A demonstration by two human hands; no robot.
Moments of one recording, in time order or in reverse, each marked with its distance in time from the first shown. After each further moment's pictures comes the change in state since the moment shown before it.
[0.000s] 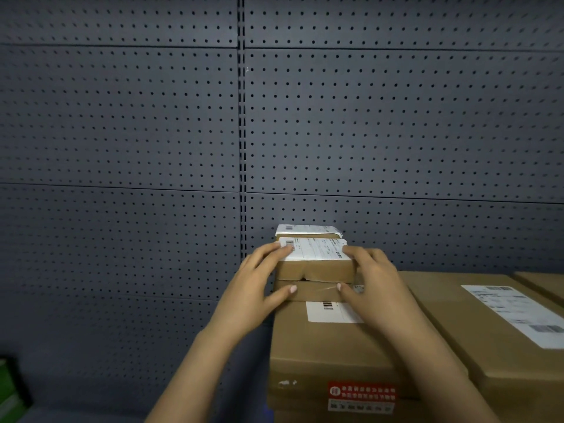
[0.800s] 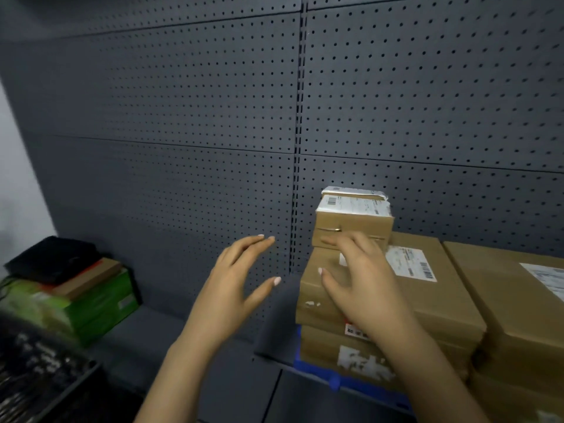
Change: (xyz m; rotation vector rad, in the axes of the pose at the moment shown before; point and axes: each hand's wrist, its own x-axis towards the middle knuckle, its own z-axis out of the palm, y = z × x) left_hand -0.129 0.060 -0.056 0.209 0.159 -0.223; right_hand -0.076 -0.049 -0.003 0.223 -0.037 -0.411
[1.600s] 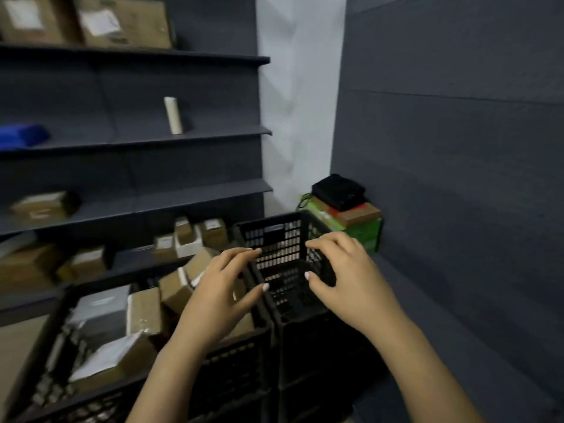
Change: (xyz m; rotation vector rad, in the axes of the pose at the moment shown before) left_hand -0.356 -0.106 -0.347 0.501 0.200 -0.715; right_hand -0.089 -0.417 0.203 0.506 -0.488 -0.615
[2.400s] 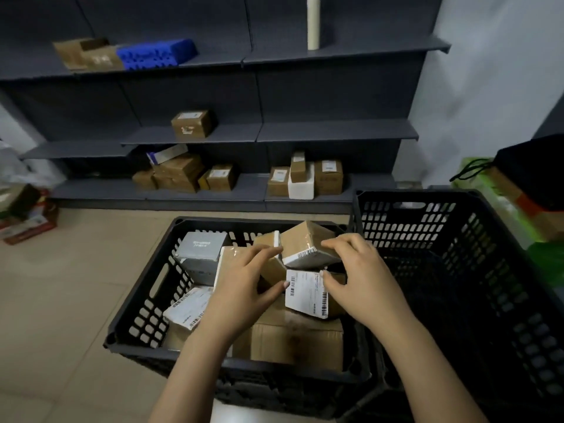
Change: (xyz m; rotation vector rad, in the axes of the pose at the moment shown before) left_hand 0.023 -0.175 0.014 0.198 -0.006 -0.544; right_hand 0.169 0.003 0.227 0.276 -0.391 -0.188
